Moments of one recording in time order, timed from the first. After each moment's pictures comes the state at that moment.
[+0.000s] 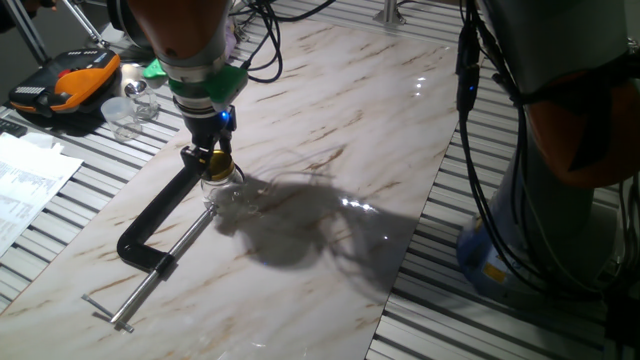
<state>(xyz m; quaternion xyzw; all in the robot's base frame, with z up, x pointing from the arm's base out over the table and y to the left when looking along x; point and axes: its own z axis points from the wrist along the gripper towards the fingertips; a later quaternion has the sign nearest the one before) 0.567 0.112 0.111 -0.03 1.00 -0.01 0.06</state>
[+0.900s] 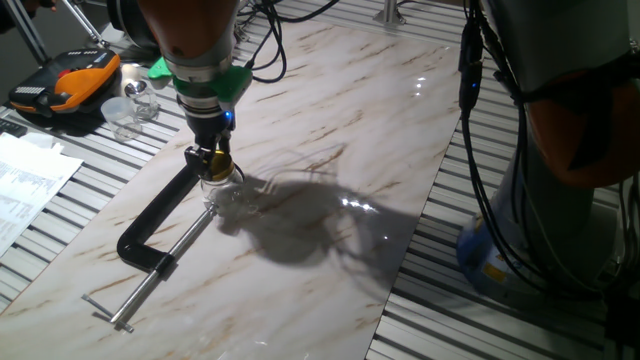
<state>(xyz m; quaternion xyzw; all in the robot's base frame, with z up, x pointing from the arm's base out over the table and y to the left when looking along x) 0.568 0.112 0.110 -0.07 1.00 0.00 0.07</state>
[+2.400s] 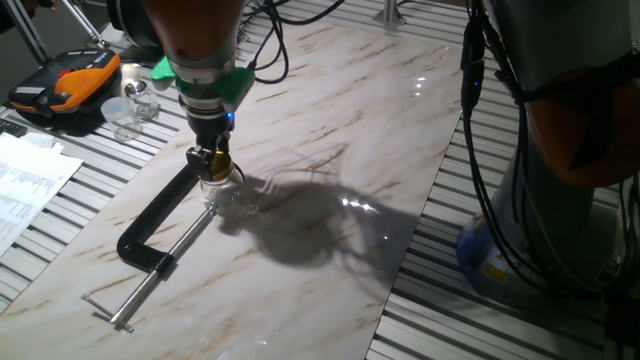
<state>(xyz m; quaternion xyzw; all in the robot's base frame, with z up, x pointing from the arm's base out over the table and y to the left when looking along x) 0.568 0.112 0.110 -0.08 0.99 0.00 0.08</state>
